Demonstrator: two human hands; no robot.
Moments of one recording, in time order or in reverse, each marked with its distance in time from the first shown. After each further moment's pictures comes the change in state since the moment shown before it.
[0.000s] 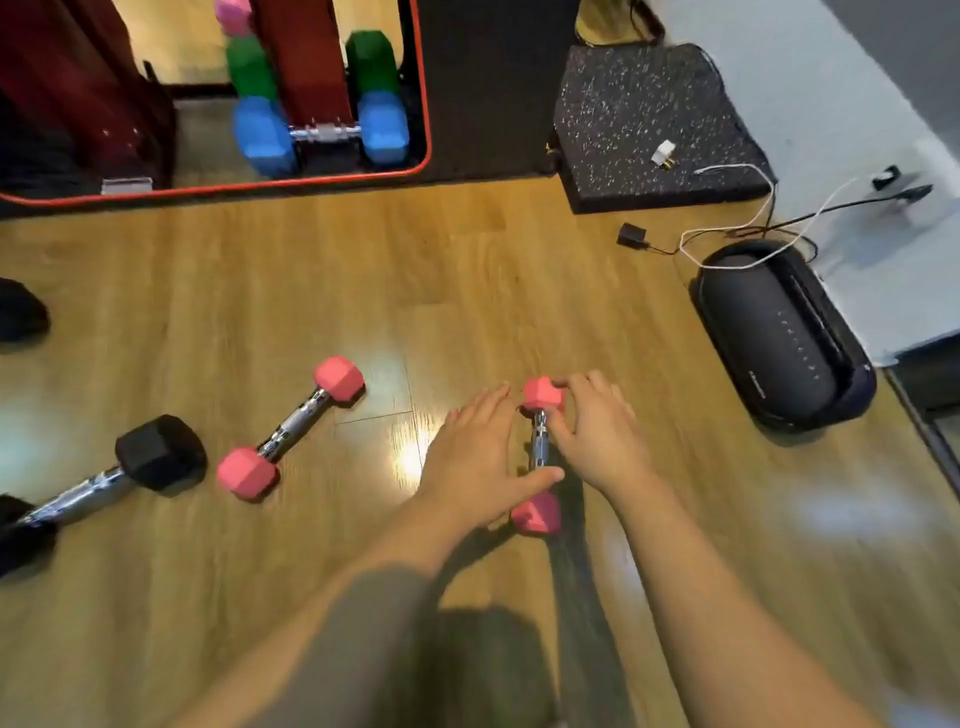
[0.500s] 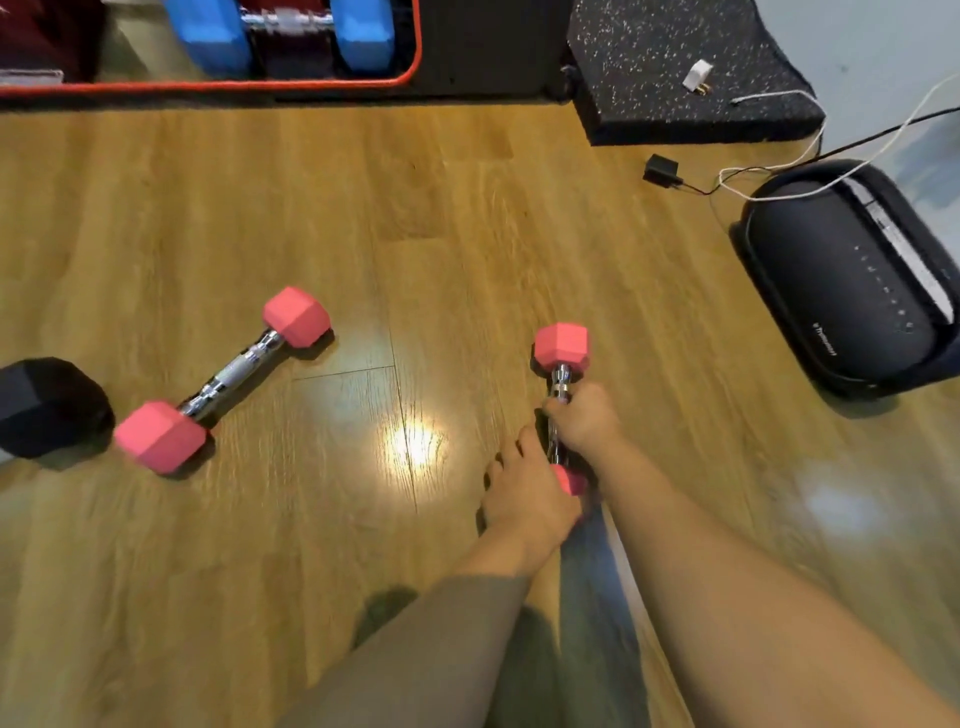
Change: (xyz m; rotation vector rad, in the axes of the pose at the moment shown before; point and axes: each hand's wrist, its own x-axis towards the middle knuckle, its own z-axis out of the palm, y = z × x) left_hand 0.023 -0.035 0.188 -0.195 -0.117 -0.448; right_hand 0.046 0.068 0.172 0.348 -0.178 0.470
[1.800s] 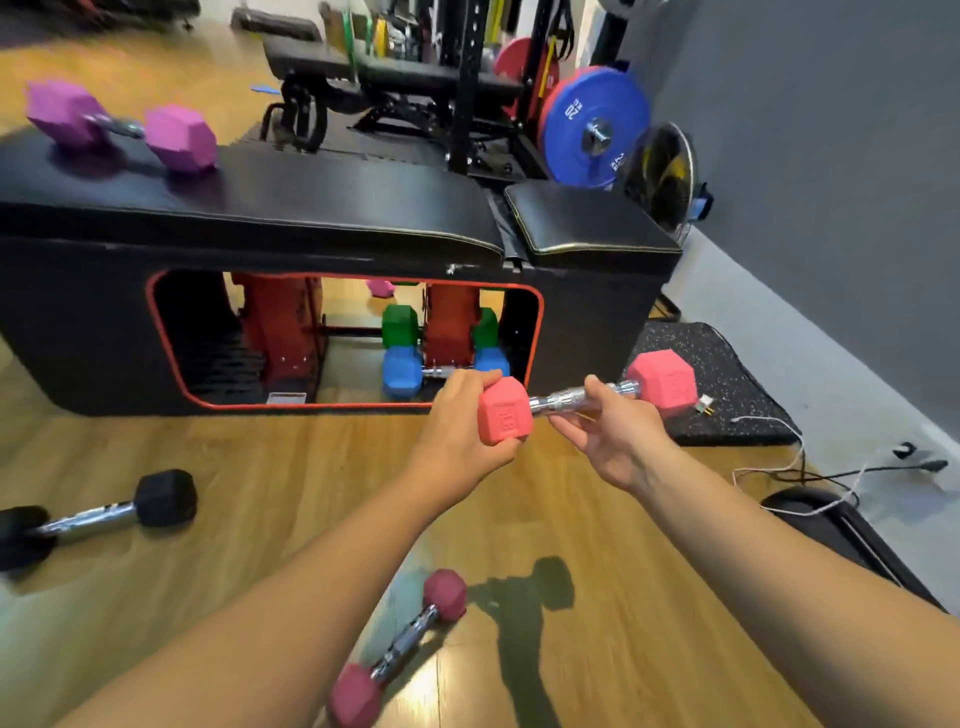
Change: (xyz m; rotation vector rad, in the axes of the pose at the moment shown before) left_hand -0.038 0.040 -0.494 -0.217 0.585 0.773; right_hand -0.140 -0.414 -0.169 1.279 -0.078 -0.139
